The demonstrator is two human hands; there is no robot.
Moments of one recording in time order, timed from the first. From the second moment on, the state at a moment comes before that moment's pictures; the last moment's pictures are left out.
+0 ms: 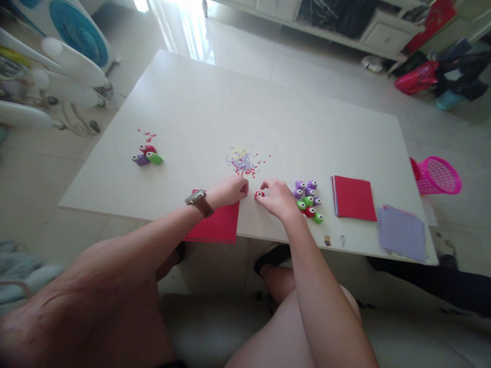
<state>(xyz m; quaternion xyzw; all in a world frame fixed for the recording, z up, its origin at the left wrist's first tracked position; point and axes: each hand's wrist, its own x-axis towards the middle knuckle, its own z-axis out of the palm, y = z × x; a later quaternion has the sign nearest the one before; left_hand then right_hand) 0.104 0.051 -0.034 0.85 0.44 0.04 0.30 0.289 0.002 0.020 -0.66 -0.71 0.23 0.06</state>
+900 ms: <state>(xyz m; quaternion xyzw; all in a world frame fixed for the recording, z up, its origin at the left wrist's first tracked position) -0.124 0.132 -0.005 0.30 0.71 0.55 0.34 0.291 0.011 0.004 -0.66 -0.72 0.23 0.03</state>
